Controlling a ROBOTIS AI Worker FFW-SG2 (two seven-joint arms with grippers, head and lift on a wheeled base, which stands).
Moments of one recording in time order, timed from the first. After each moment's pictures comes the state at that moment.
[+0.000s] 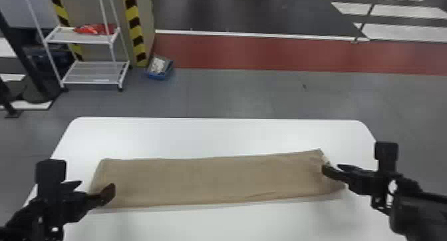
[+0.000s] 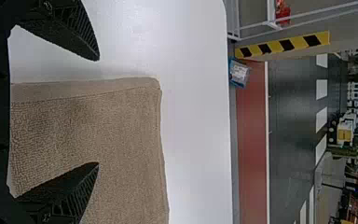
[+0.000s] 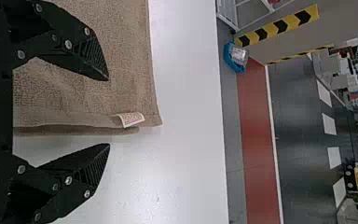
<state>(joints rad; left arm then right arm) 0.12 0.31 0.05 -1.50 0.21 0.46 -0.19 -0.30 -0.24 -0.40 -0.87 0.15 0.29 0.67</state>
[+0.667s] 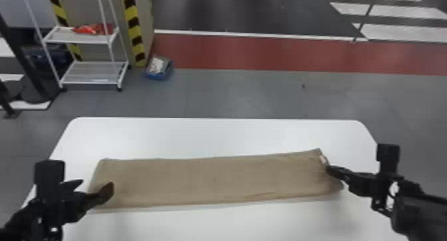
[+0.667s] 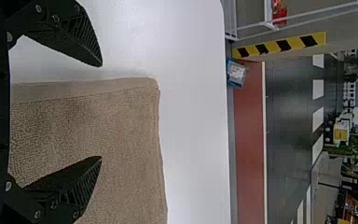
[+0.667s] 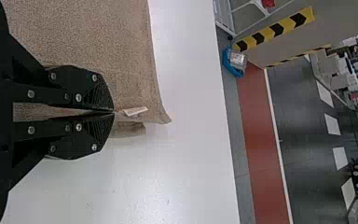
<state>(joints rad) 0.12 0.31 0.04 -1.49 0.21 0.44 -0.19 -0.30 -0.25 -0.42 -0.85 0.13 0.31 0.70</state>
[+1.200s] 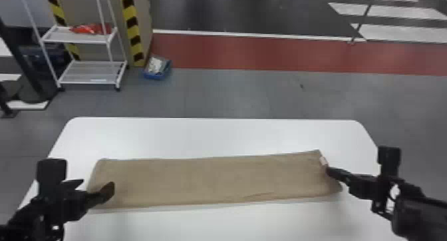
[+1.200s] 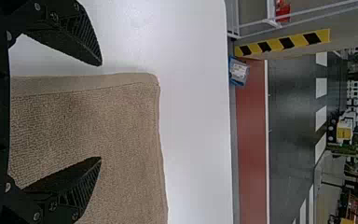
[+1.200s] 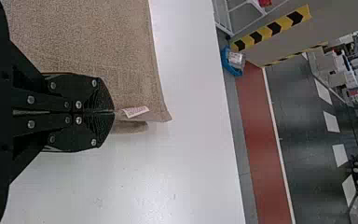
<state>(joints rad) 0.09 0.31 0.02 -1.44 0.21 0.44 -0.19 -0.29 -0.25 -0.44 -0.85 0.11 0.30 0.71</state>
